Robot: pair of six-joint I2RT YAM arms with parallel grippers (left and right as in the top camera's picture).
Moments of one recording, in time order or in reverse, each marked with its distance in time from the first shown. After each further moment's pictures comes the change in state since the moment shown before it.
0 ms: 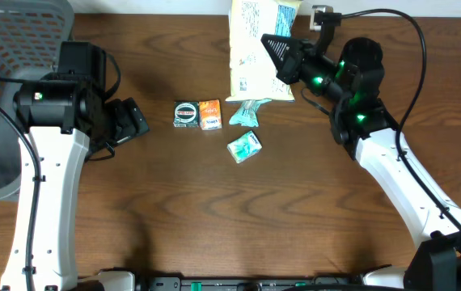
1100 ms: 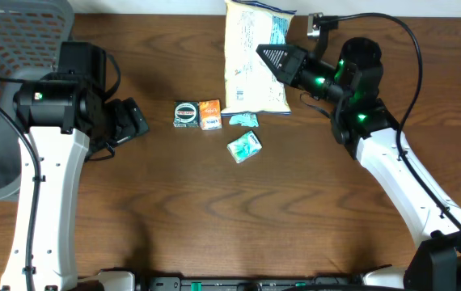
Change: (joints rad) left arm 0.000 0.000 0.000 0.000 0.000 0.000; right arm -0.006 0.000 0.000 -0.050 -0.108 0.183
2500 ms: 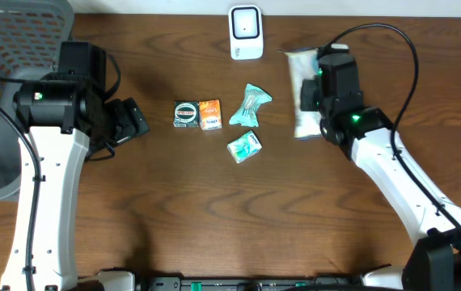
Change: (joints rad) left arm 0.000 0.000 0.000 0.000 0.000 0.000; right arm 0.030 0.016 -0.002 -0.569 0.931 -0.663
